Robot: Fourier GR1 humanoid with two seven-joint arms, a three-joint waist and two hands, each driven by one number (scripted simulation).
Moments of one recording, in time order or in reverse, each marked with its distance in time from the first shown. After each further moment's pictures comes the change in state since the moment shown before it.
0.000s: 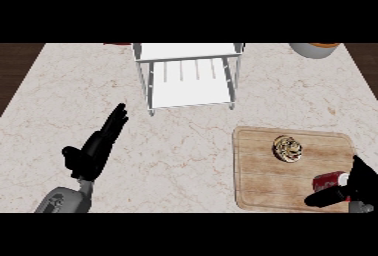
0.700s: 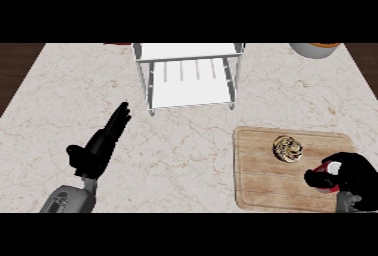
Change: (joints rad) left arm -0.004 -0.058 0.051 0.005 -0.065 -0.038 0.013; right arm -0.053 0.112 -0.061 0.057 0.201 -0.043 -0.139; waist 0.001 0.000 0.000
